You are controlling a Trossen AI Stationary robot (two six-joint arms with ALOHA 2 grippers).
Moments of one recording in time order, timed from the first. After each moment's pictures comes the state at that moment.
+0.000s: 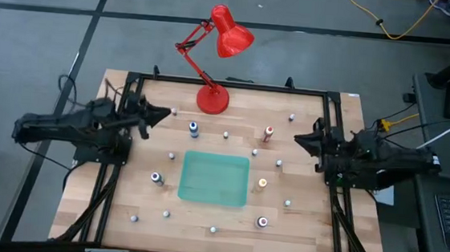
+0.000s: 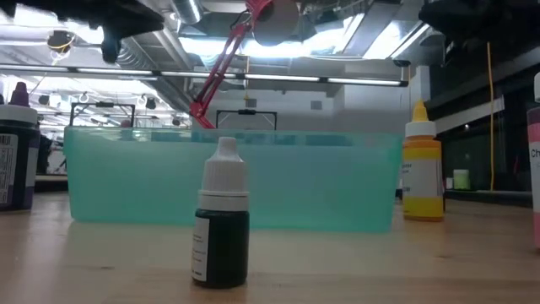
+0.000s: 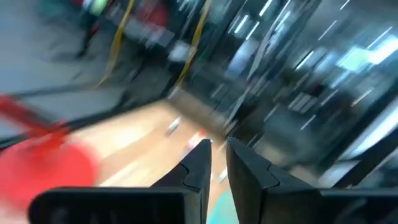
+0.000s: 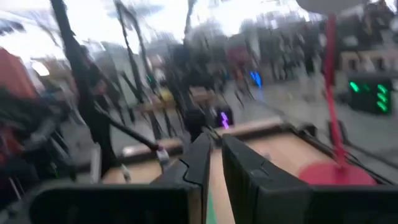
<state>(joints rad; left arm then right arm) 0.13 0.41 0.50 -0.16 -0.25 -0.50 0.04 0.26 0.32 0.05 0.14 0.18</state>
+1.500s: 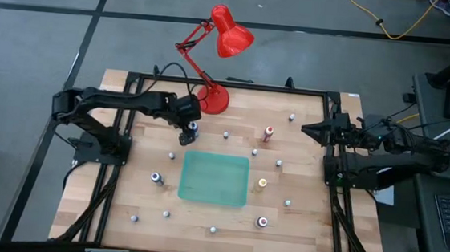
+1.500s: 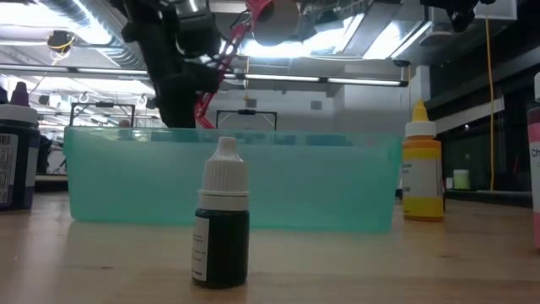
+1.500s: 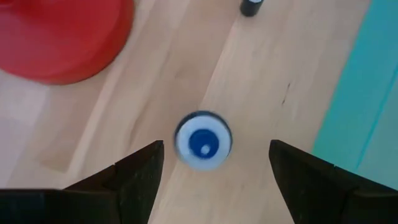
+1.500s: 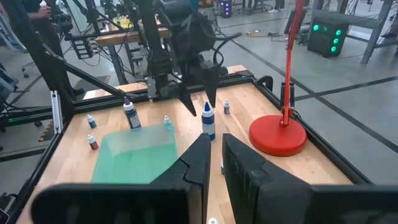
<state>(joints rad) 0.33 1.43 0.92 -0.63 -0.03 -0.08 0.04 0.48 0.78 -0.50 0.22 0.15</state>
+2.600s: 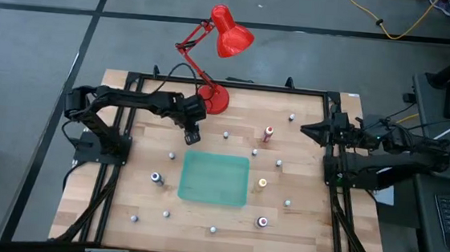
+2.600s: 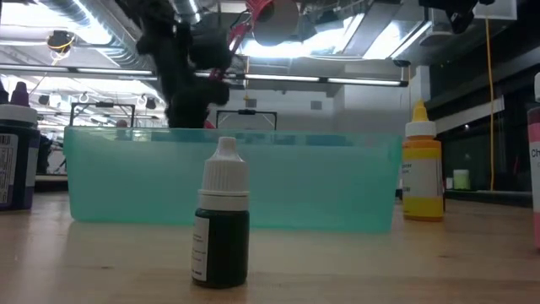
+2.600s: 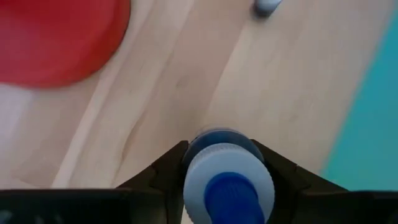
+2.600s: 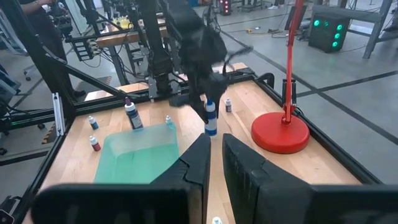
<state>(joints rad) 0.35 1.53 0.98 -0.60 0.01 -0.09 0.04 0.50 0.78 -0.50 0.22 0.18</state>
